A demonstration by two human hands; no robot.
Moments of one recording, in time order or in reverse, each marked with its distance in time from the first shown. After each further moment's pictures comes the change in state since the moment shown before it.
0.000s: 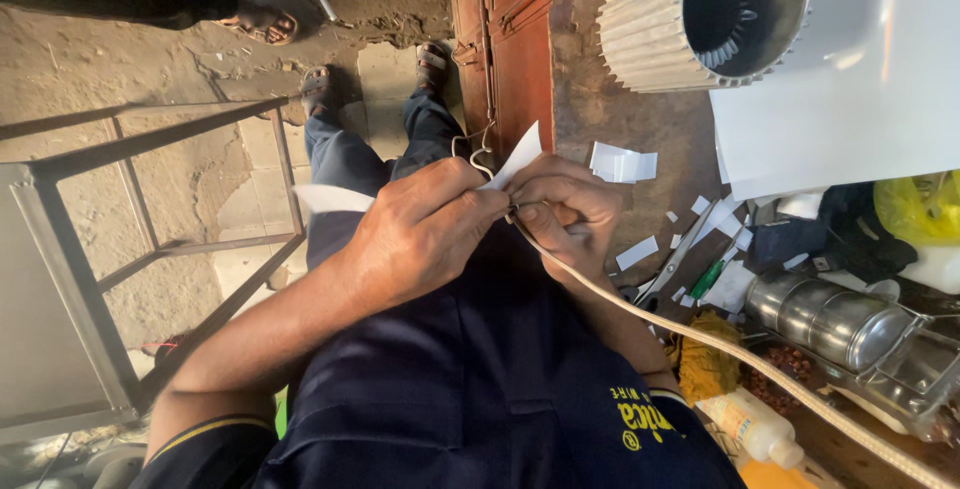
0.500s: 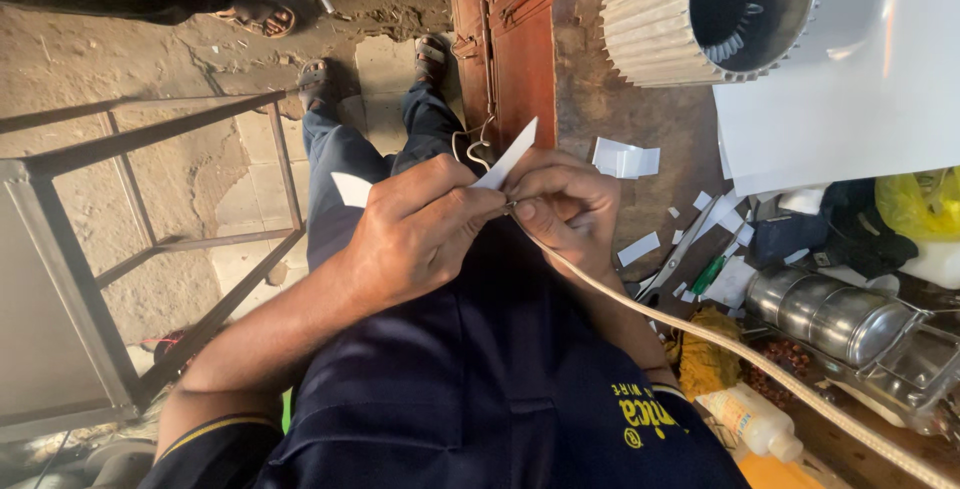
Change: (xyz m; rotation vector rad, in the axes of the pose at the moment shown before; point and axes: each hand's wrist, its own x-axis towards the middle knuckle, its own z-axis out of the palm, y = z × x) left_hand -0.006 -0.001 0.000 -0.092 0.085 -0.062; right_hand -0.003 0.002 0.000 0.274 0.000 0.220
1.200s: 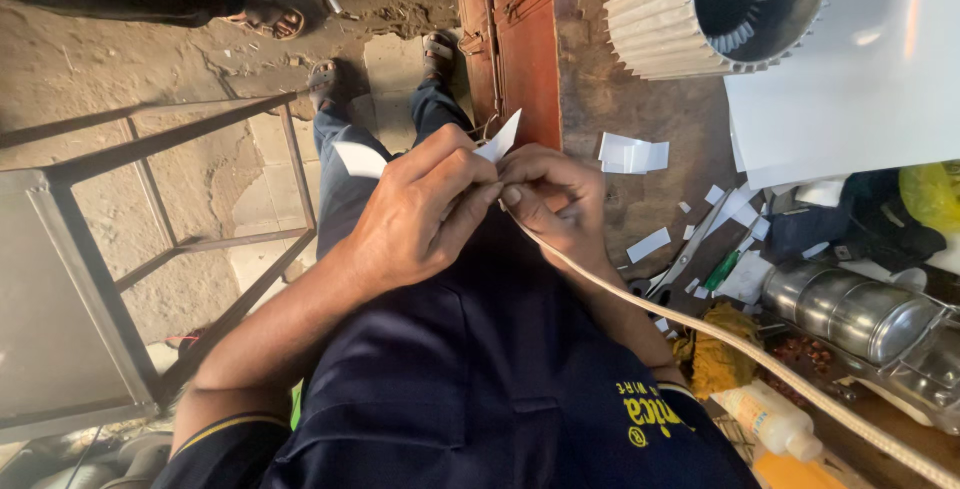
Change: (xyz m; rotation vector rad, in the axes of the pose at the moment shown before) left_hand 0.010 -0.010 0.001 -0.064 -0.102 -0.144; right_hand 0.007 0.003 0.004 0.002 0.005 0.103
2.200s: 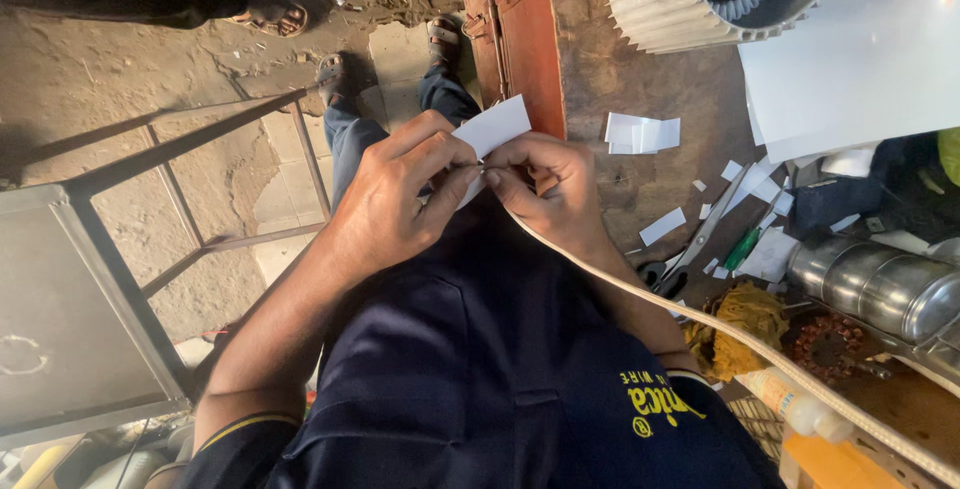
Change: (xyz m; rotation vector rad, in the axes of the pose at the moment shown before) left_hand 0.003 -0.009 -0.009 0.003 -0.104 -0.155; right_hand 0.002 0.016 -0.002 -0.148 0.018 0.071
